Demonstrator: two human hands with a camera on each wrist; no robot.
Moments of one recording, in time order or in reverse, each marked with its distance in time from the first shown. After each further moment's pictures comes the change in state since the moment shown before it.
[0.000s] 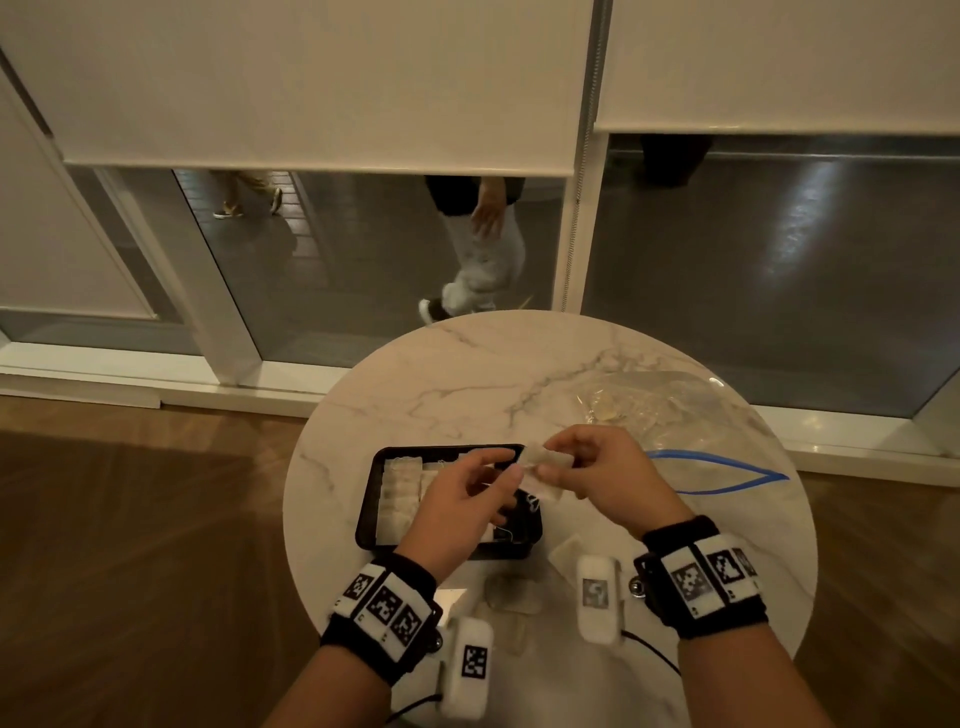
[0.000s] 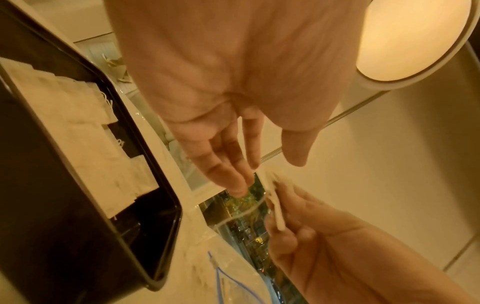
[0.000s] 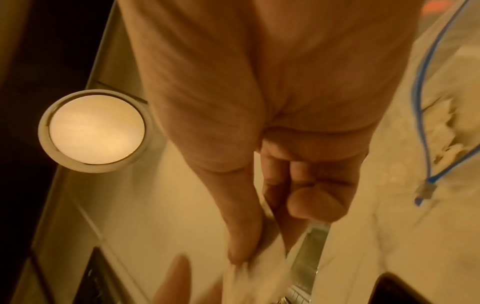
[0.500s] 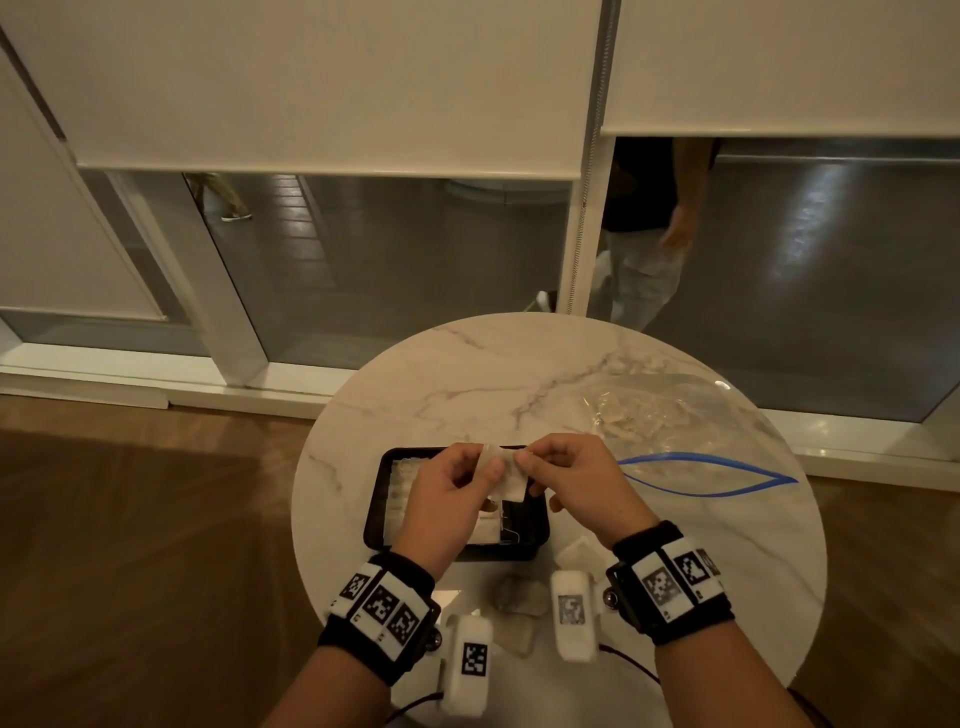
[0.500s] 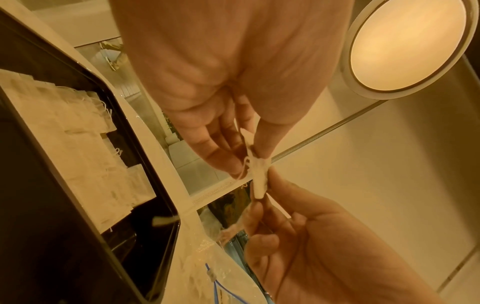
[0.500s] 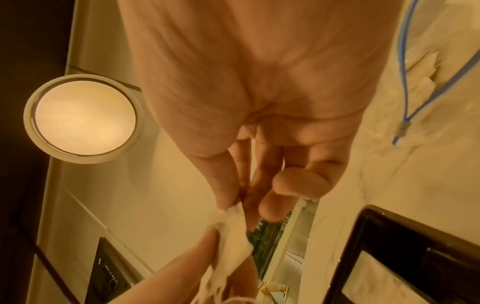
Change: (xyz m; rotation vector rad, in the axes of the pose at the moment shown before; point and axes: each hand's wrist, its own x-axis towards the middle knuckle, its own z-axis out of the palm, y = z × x) left_hand 0.000 0.002 -0.012 -0.086 0.139 0.049; right_hand 0.004 -0.003 0.035 0.101 0.009 0.026
